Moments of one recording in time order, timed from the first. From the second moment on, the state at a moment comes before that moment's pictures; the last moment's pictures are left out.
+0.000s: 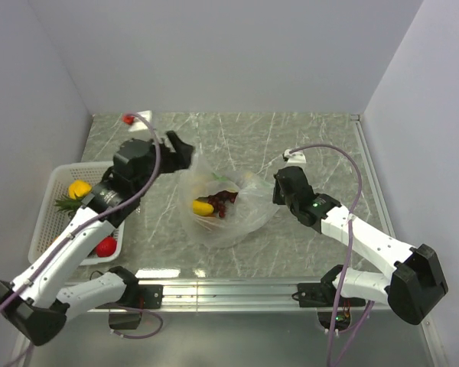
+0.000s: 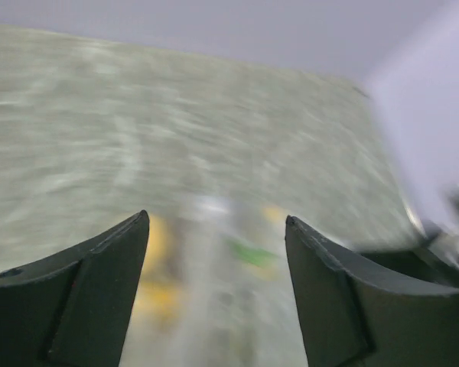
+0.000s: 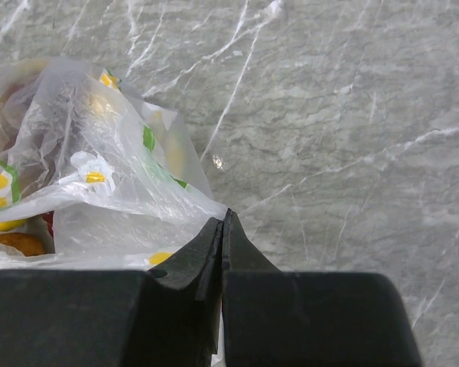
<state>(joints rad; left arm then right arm) -0.54 1.01 1.10 -0.31 -0.25 -0.49 0.63 1.15 0.76 -0.27 0.38 0.44</state>
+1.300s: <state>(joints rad) -0.96 1.28 0.63 -0.29 -0.48 -0.89 0.68 1.16 0.76 -0.20 0.35 0.47</state>
